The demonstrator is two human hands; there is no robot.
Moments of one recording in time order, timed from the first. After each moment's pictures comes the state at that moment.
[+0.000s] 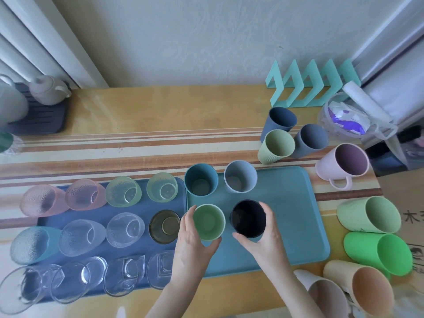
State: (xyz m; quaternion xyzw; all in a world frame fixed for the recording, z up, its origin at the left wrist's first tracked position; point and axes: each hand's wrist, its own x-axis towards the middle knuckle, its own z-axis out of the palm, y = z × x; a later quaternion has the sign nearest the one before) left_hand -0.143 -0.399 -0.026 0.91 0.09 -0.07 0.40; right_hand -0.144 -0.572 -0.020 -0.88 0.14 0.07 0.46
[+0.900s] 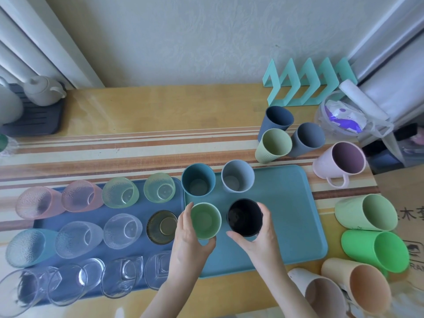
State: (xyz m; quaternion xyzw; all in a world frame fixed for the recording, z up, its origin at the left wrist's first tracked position) left_hand -0.139 -0.398 -0.018 0.90 0.09 -0.11 0.42; right_hand -0.146 -0.565 -0.026 -0.86 0.16 0.06 0.47
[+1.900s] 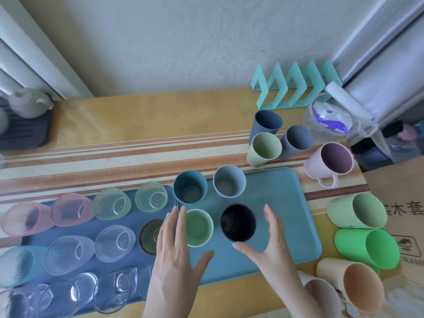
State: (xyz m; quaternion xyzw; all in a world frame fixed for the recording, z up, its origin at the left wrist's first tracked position) left_hand -0.145 -0.387 0.038 0.94 -0.02 -0.02 0.34; right_hand -0.153 -0.585 0.010 -0.86 0.17 0.09 0.47
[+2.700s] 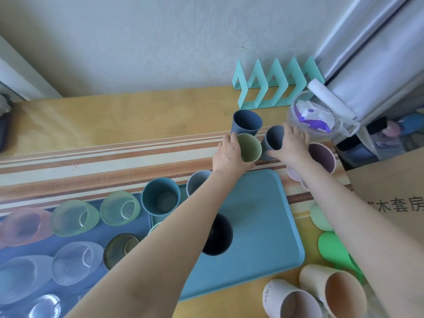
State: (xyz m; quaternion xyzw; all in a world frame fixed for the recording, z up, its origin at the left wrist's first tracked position) left_hand 0.069 -0.564 -0.012 0.93 -0.07 -0.16 0.33; right_hand 0.078 -0.738 -0.008 -0.98 0.14 0.09 0.07
